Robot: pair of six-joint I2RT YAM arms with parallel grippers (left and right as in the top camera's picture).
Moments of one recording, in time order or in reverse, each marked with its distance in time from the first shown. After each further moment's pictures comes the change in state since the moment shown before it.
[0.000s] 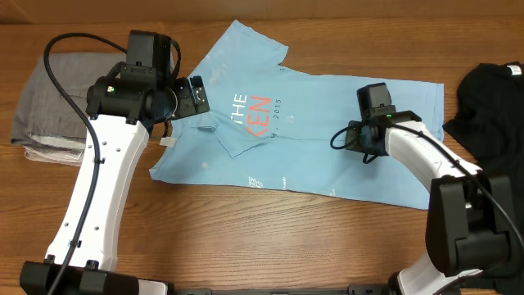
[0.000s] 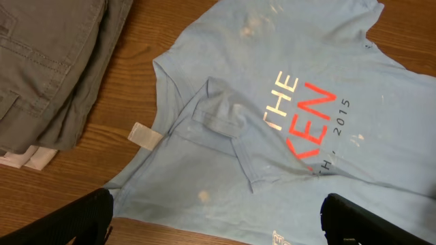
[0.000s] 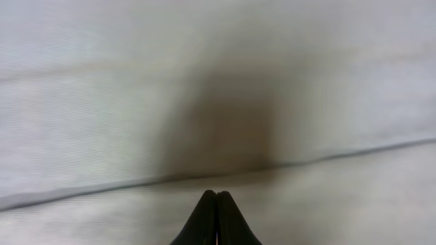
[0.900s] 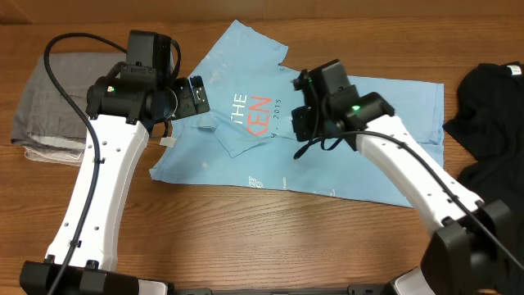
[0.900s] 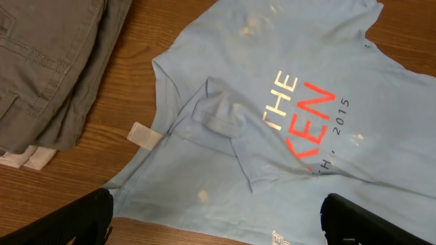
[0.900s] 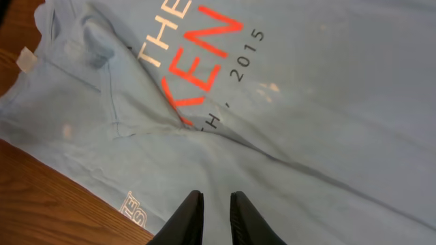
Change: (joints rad) left arm 0.000 0.000 0.000 0.000 0.003 0.000; right arm 0.308 -0.091 0.289 -0.166 -0.260 -0.192
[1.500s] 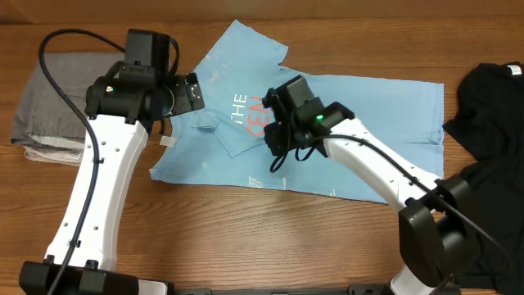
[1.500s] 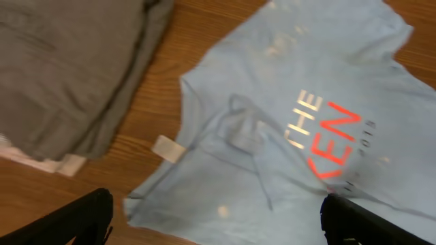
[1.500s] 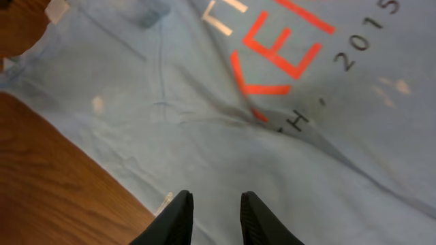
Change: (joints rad) left arm 0.016 0.000 0.000 0.021 -0.093 0.000; right arm 0.122 0.121 -0.024 0.108 -0.070 0.002
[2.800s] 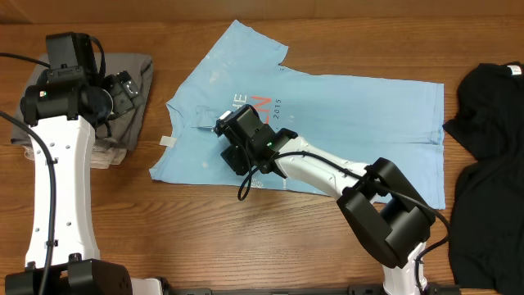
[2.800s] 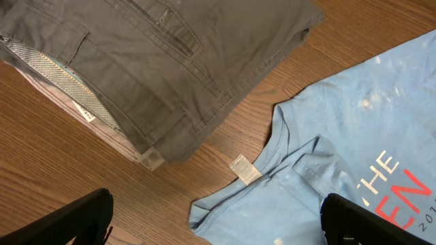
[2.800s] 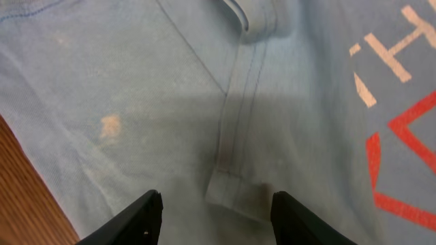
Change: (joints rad) left arm 0.298 0.000 0.000 -0.017 0.023 0.000; right arm 0.198 0.221 -0.001 0.320 0.116 -0.176
